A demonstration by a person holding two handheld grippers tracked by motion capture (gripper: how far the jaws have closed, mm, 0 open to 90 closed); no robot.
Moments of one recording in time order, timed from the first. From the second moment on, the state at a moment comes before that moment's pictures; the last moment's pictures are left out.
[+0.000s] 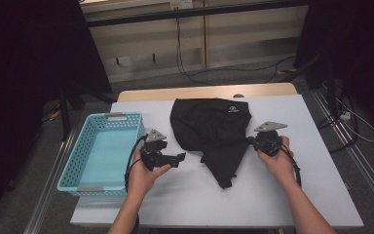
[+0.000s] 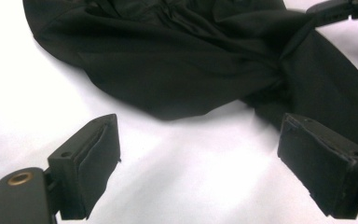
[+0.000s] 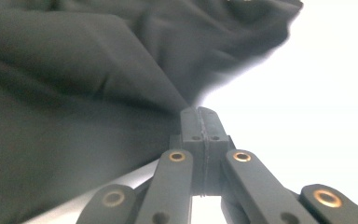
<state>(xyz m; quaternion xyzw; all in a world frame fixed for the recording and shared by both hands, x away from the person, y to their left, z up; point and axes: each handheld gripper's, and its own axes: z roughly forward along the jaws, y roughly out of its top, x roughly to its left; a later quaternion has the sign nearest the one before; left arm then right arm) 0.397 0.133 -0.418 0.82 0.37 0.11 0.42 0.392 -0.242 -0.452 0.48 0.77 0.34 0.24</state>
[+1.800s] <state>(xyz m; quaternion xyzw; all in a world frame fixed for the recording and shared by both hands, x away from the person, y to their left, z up) 0.392 0.123 -0.418 0.84 0.34 0.11 0.41 0.339 -0.250 -0.444 0.43 0.81 0.33 0.22</state>
